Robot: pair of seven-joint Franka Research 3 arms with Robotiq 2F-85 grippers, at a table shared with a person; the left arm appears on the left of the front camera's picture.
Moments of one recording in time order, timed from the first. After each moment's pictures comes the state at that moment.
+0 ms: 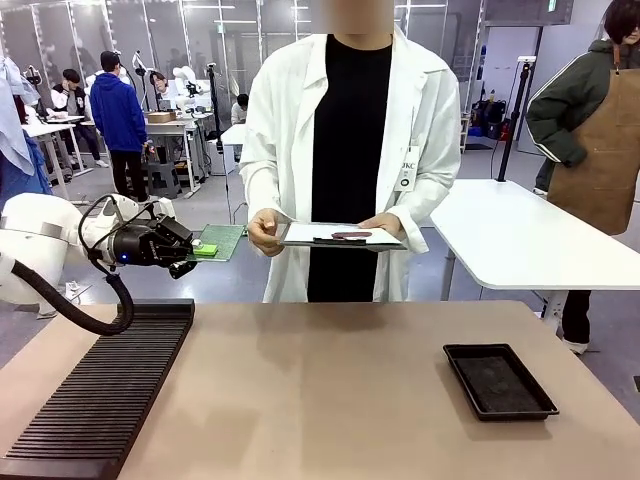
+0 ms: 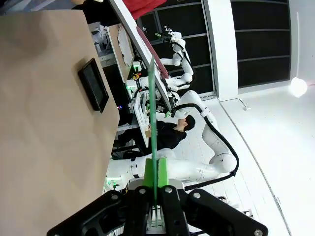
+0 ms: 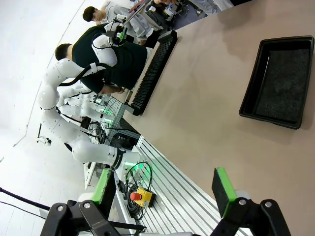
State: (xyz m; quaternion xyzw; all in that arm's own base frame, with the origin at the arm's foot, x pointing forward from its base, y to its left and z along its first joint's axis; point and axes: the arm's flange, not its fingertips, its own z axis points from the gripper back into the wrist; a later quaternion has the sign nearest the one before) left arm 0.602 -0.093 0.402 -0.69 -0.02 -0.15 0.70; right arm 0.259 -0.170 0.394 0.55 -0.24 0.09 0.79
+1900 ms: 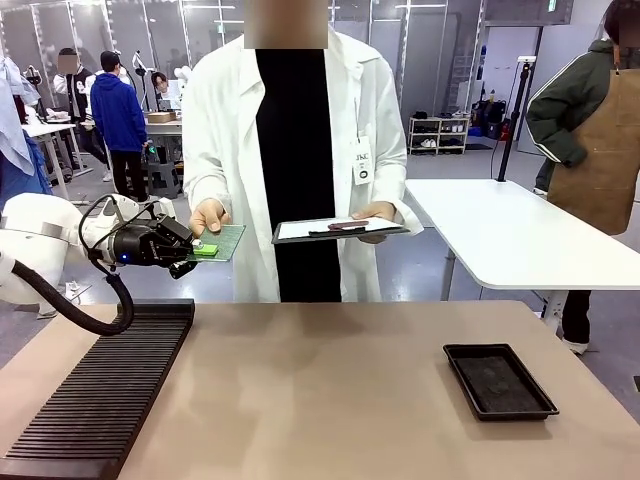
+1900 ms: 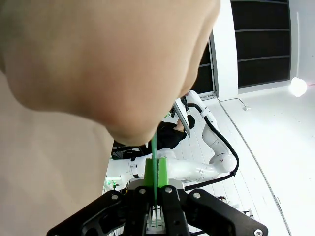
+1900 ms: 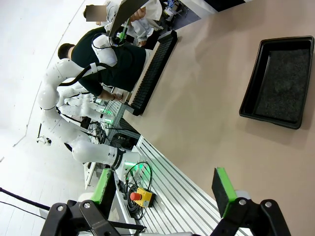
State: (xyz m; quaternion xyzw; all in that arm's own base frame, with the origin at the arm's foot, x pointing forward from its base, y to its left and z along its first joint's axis) left arm 0.602 -0.093 0.402 -0.69 -0.02 -0.15 0.70; right arm 0.259 -0.170 0.394 0.55 -0.24 0.09 0.79
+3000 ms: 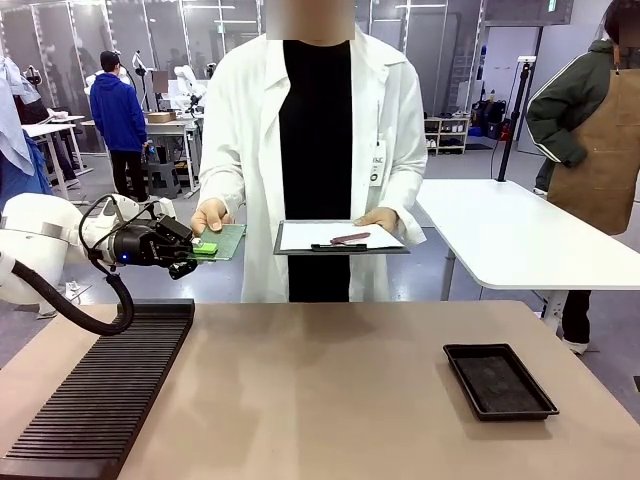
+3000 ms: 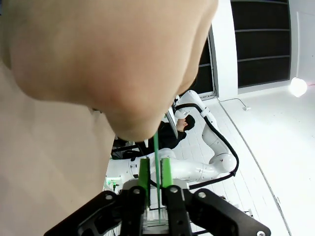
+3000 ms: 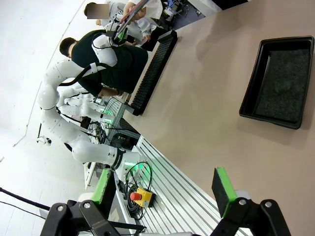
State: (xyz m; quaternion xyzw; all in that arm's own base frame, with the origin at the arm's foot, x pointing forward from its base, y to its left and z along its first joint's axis) left arm 0.602 -0.093 0.402 -0.70 -0.02 -0.15 0.70; right arm 0.259 -0.170 0.394 0.55 -0.24 0.09 0.79
